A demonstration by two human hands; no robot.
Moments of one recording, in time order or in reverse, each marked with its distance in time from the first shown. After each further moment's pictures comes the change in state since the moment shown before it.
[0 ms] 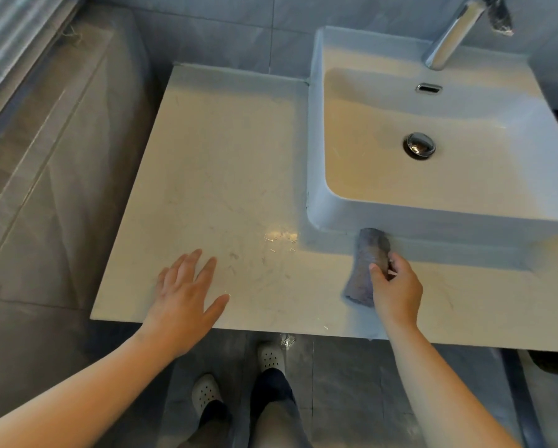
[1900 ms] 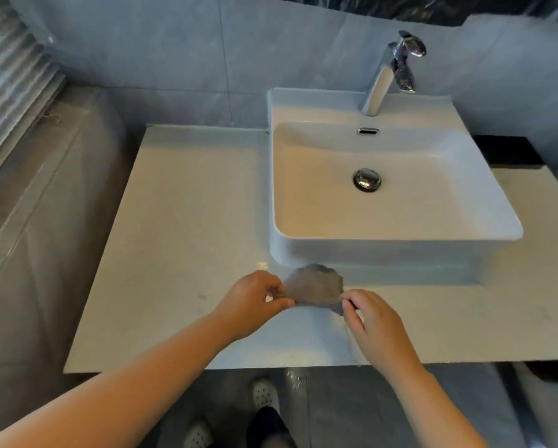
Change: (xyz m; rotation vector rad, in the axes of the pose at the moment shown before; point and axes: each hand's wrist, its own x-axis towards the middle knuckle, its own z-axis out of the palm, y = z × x) left_hand 0.057 0.150 -0.044 -0.487 -0.151 0.229; right_hand -0.009 -0.011 -0.081 -0.229 -0.330 -0.548
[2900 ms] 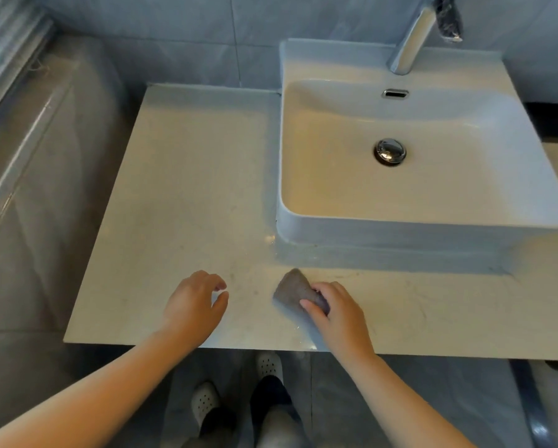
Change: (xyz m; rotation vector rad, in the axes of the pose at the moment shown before) left_hand -0.032 -0.093 0.014 0.269 0.292 -0.228; right_hand 0.013 0.008 0.083 0.164 -0.044 0.053
